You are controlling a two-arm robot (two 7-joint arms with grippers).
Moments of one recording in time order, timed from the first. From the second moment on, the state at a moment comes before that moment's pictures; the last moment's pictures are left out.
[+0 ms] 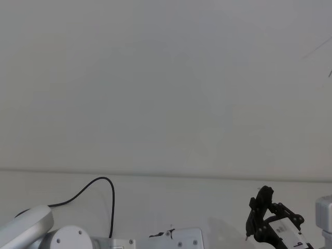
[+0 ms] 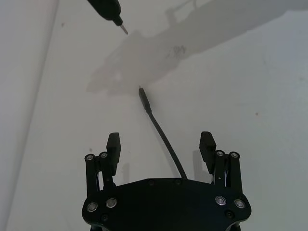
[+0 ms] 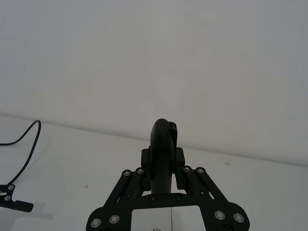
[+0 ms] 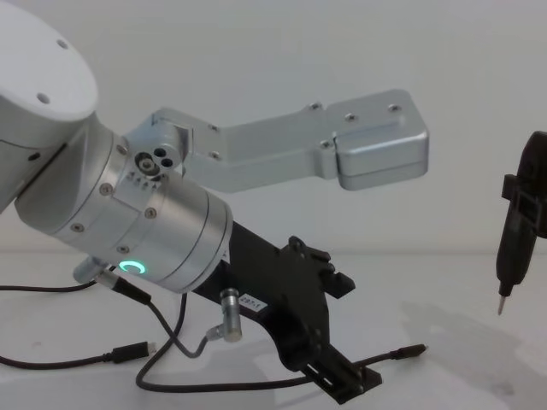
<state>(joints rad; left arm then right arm) -0.61 0.51 0.85 -1.71 0.12 0.42 -0.72 -0.01 0.34 -0.23 -1.77 0.29 0.03 0.07</state>
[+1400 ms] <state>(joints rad) -0.59 0.44 0.84 -1.64 0.19 0.49 -0.68 -0.01 0.34 -0.23 -1.77 0.29 0.03 0.07</state>
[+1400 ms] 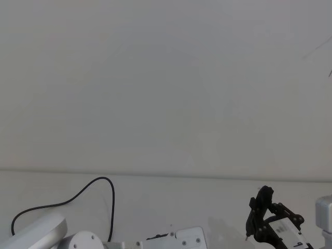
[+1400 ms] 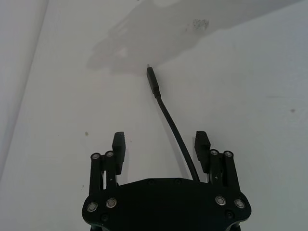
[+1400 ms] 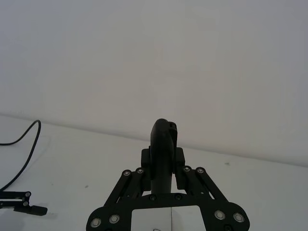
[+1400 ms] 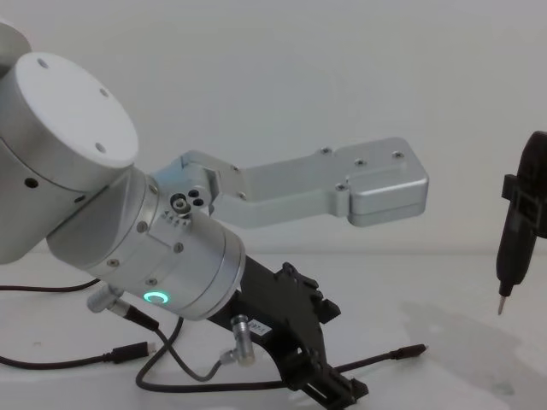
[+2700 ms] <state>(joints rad) -0.58 0.43 0.84 -1.63 0.20 0.51 -0.67 -0.01 0.34 -0.23 -1.77 0.29 0.03 0.07</state>
